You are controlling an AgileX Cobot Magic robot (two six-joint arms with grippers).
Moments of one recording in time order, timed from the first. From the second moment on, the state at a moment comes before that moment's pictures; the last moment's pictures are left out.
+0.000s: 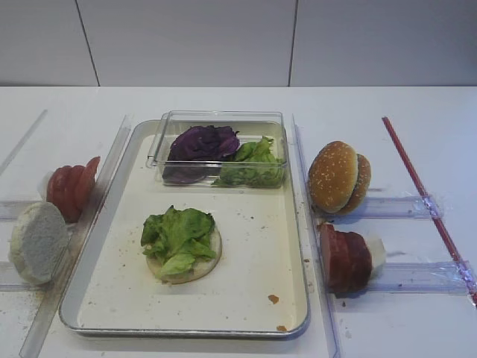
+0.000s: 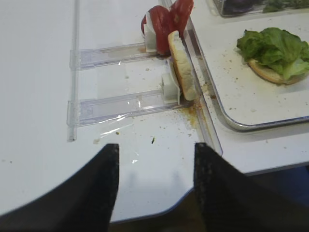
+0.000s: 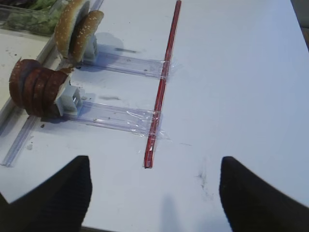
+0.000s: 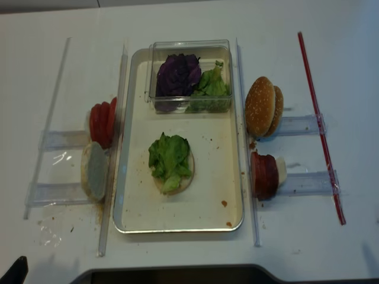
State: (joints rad) left arm -0.07 -0.02 -0.49 -0.01 1.18 0.02; right arm 0.07 -0.02 -0.47 0.06 1.14 -0.14
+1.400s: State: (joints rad) left arm -0.07 -0.02 -0.49 -0.01 1.18 0.02; right arm 0.07 -0.02 -0.47 0.06 1.14 -0.14
